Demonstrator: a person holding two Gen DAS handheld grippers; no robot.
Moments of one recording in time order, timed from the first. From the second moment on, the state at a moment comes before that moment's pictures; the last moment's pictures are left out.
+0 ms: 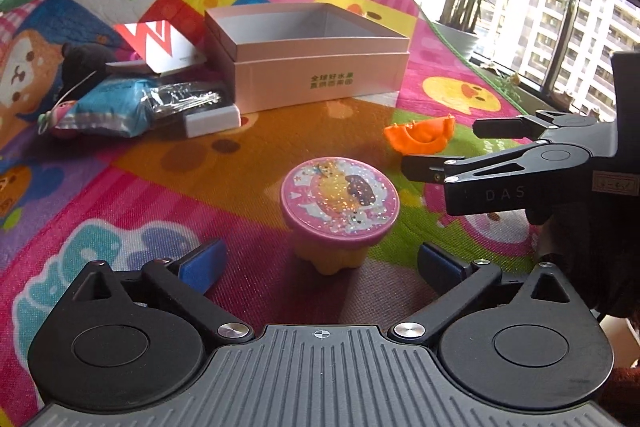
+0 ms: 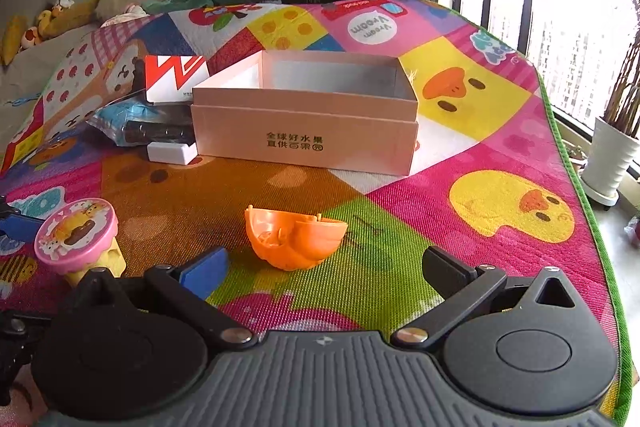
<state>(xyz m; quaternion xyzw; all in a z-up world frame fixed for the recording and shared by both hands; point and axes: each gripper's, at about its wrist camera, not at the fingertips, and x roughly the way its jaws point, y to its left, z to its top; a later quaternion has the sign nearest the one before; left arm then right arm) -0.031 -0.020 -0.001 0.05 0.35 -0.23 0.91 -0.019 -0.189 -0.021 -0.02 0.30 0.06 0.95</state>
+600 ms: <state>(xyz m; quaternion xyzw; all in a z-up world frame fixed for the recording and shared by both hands) -0.042 -0.027 -0.009 0.07 0.33 -0.21 0.92 -0.021 -0.185 -0.006 0.02 0.30 0.08 0.95</state>
